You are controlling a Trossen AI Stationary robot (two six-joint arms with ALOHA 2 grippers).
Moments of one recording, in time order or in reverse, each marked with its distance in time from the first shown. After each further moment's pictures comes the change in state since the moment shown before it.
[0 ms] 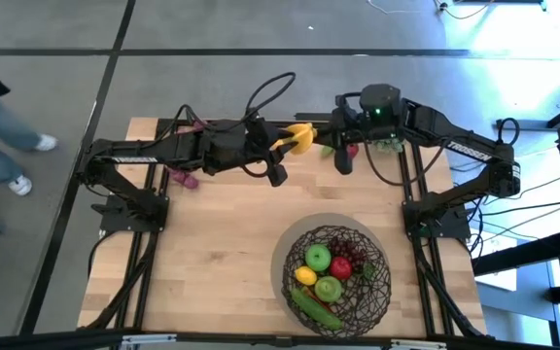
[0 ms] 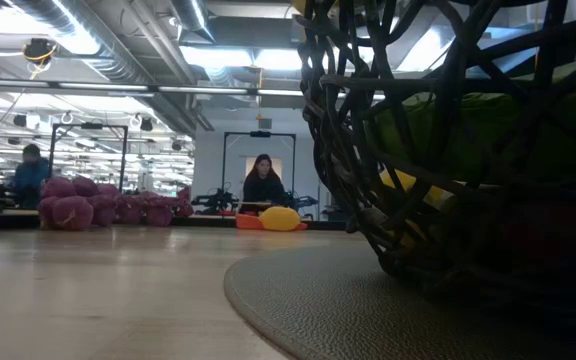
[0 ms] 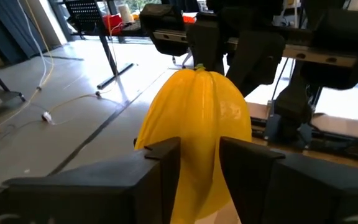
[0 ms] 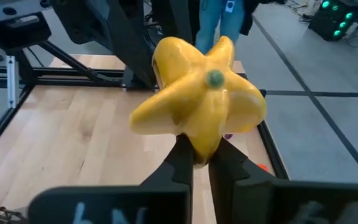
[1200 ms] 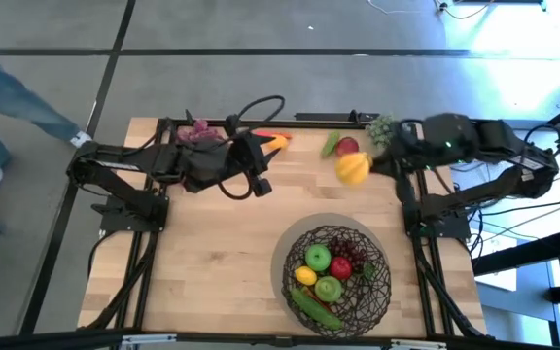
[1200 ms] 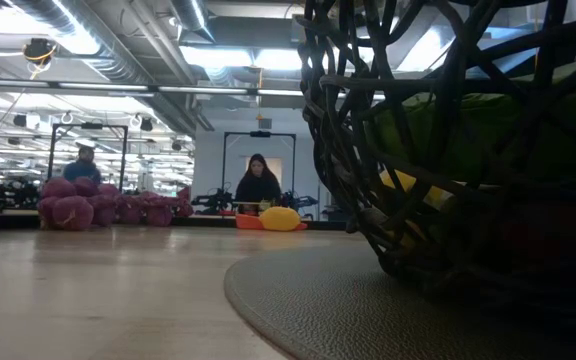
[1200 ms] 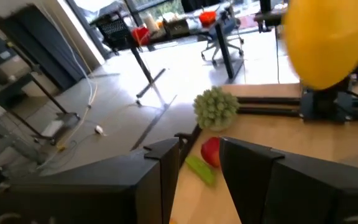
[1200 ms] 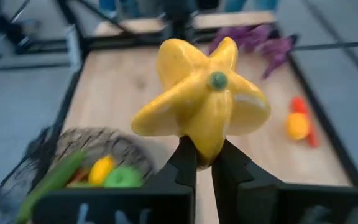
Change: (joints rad) left arm -0.161 -0.071 0.000 -0.090 -0.280 0.184; right arm 0.291 -0.307 0.002 -0.450 0.209 0.244
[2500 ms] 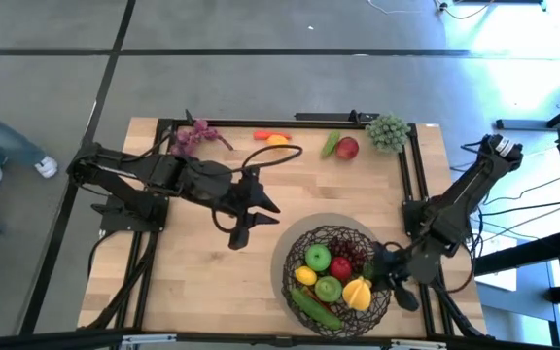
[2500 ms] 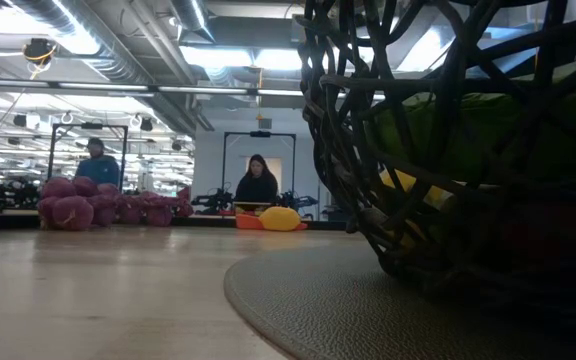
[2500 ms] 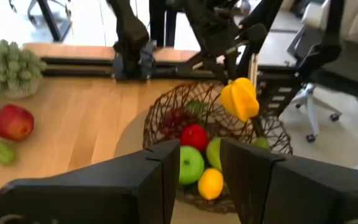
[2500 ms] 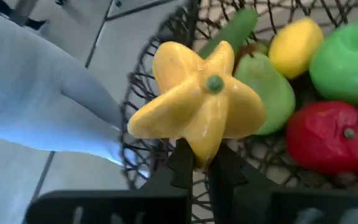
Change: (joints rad) left arm -0.099 0.011 0.000 -0.179 0.654 -0.382; right arm 0.877 0.051 -0.836 0.800 0.169 0.715
